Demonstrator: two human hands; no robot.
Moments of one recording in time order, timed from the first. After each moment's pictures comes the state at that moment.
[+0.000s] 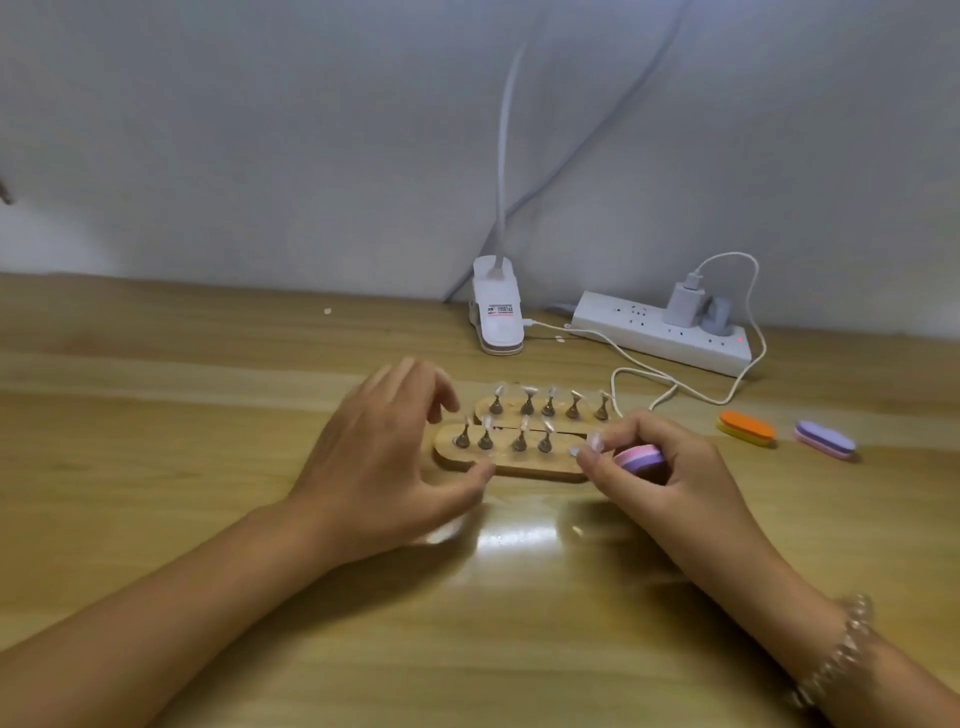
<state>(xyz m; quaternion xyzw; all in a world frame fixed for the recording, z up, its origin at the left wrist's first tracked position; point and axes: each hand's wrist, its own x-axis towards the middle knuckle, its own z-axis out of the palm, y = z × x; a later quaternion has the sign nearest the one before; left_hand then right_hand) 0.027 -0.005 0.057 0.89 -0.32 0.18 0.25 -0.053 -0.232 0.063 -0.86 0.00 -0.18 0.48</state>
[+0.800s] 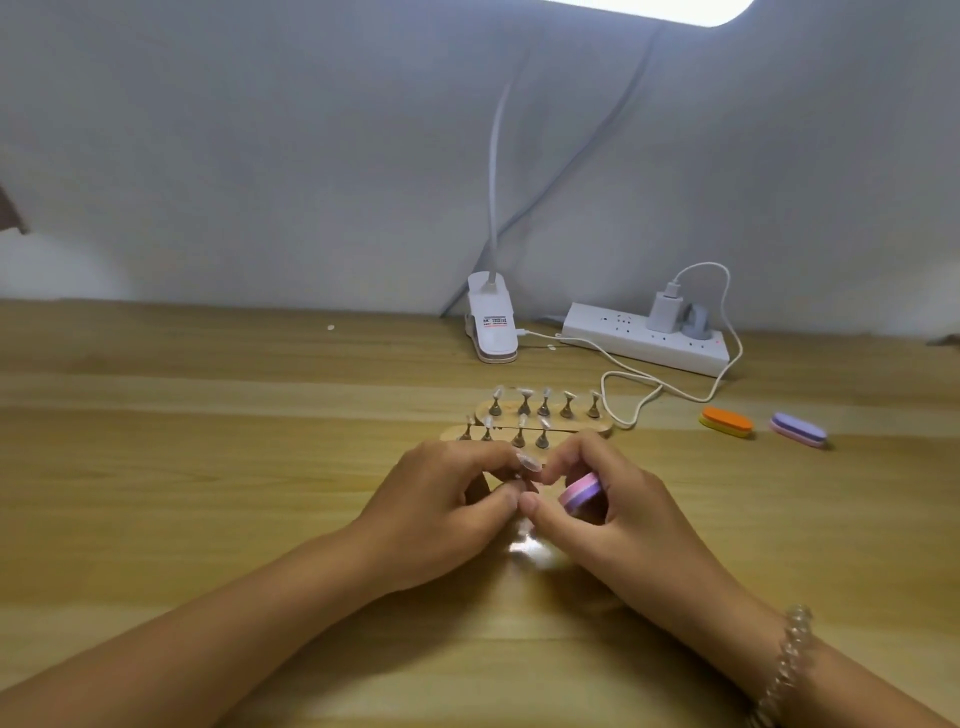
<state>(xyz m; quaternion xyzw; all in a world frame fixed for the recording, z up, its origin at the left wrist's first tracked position) 0.001 -0.024 0.050 0.82 -0.40 0.04 0.40 -0.076 -0.197 0.058 -0.88 -0.06 -0.14 0.44</state>
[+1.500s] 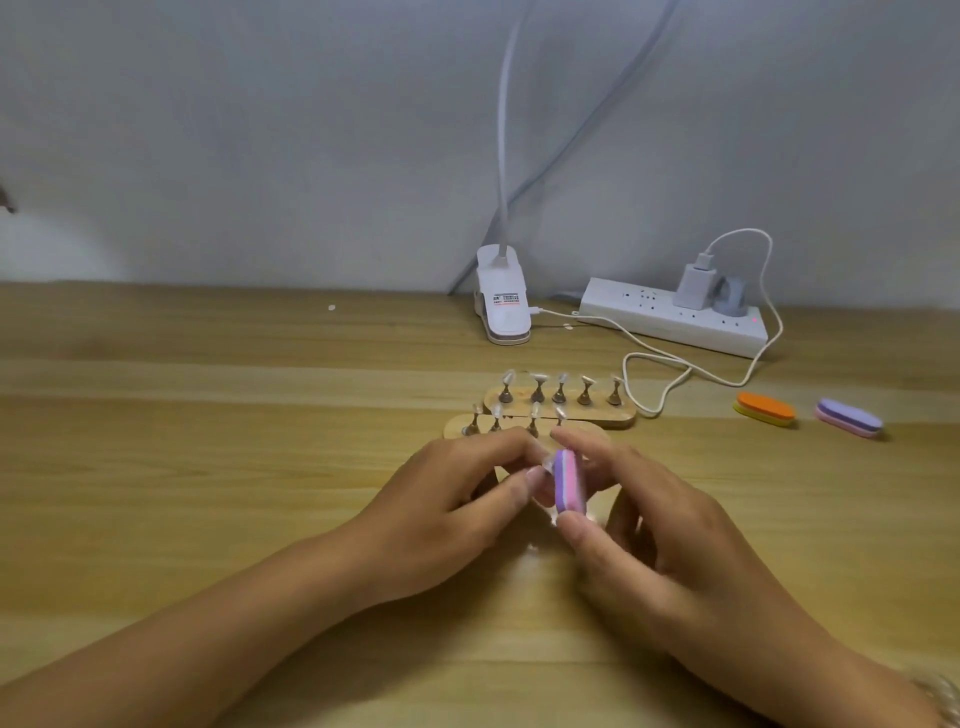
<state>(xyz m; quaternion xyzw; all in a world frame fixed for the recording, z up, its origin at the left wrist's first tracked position) 0.005 -0.024 0.049 0.78 -0.42 -0.06 0.45 -0.085 -0.210 0.051 -0.91 -0.13 -0.17 0.37</state>
